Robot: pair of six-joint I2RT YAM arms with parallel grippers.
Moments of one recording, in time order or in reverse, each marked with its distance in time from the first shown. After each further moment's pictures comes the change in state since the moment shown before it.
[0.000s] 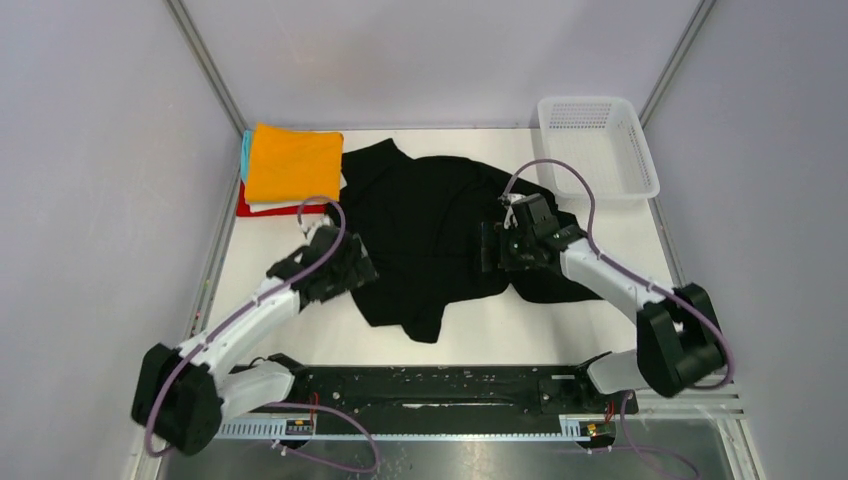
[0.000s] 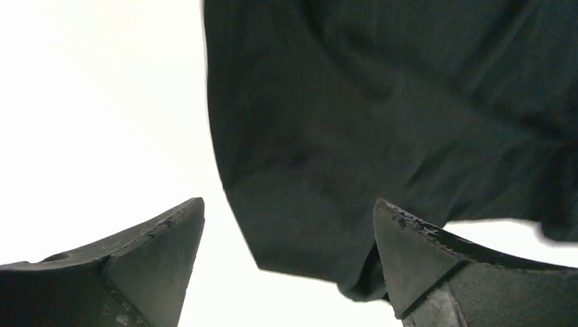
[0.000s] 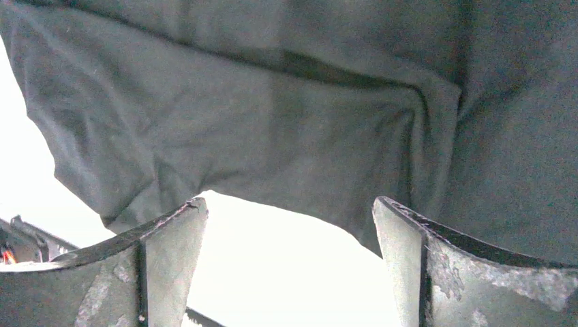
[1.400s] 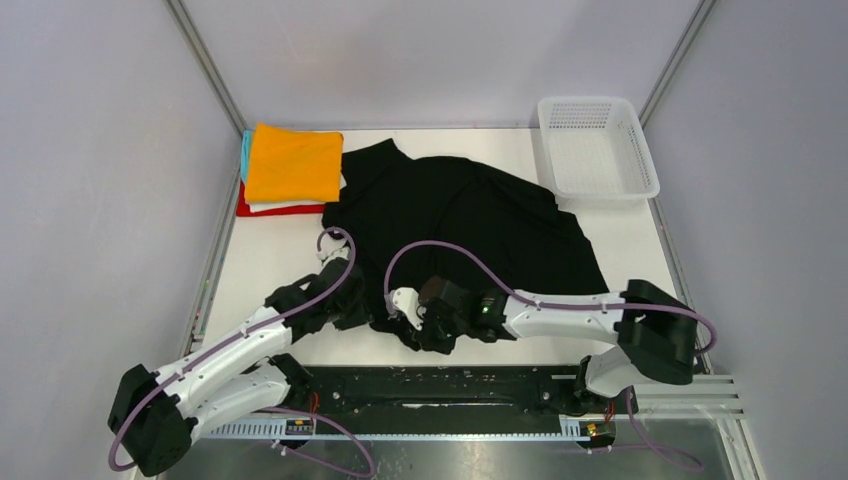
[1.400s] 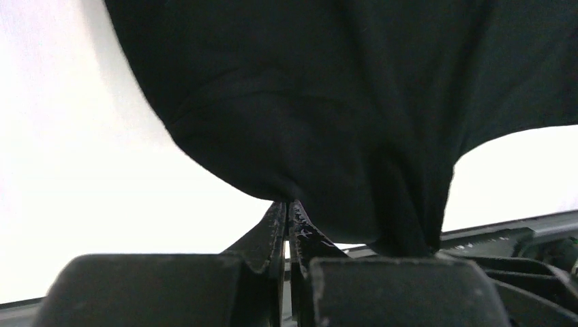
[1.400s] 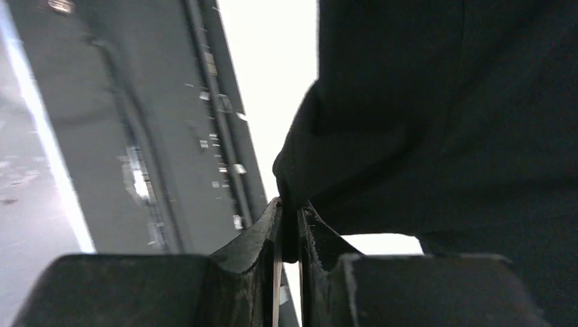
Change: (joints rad) left arm -0.293 -0.224 -0.211 -0.087 0.072 -0.083; right arm 0.744 0.086 -0.050 0.153 0.007 -0.428
